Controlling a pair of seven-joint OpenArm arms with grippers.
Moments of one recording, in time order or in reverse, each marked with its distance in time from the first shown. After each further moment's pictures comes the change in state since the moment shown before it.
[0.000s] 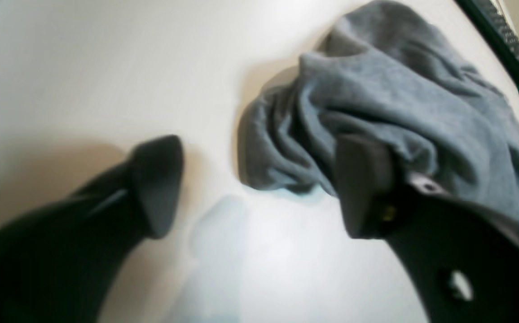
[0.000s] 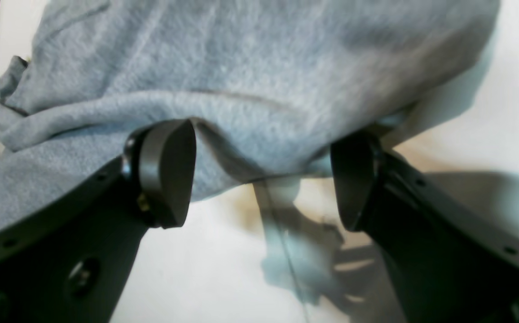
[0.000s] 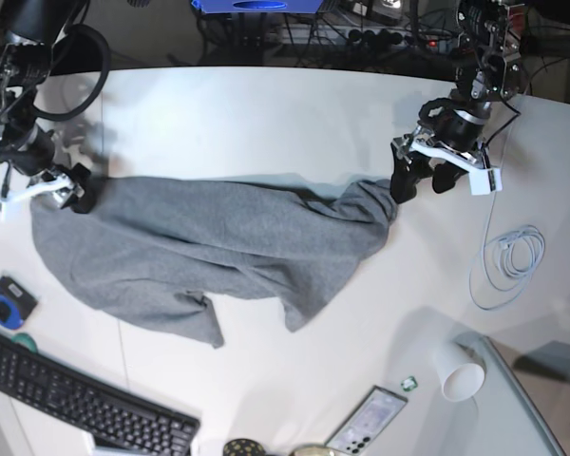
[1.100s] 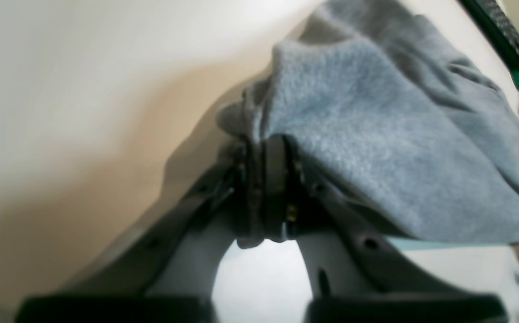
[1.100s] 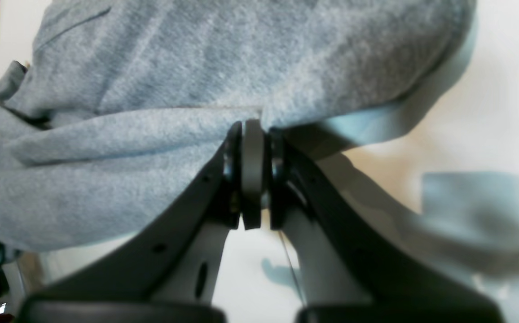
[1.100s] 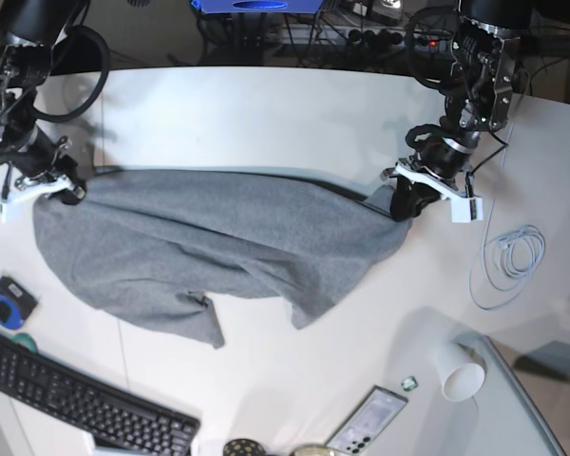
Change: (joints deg) left arm -6.5 -2.2 6.6 -2.9 0.4 0.2 0.3; right arm 0.1 -0.2 0.0 0.7 -0.2 0.0 -0.5
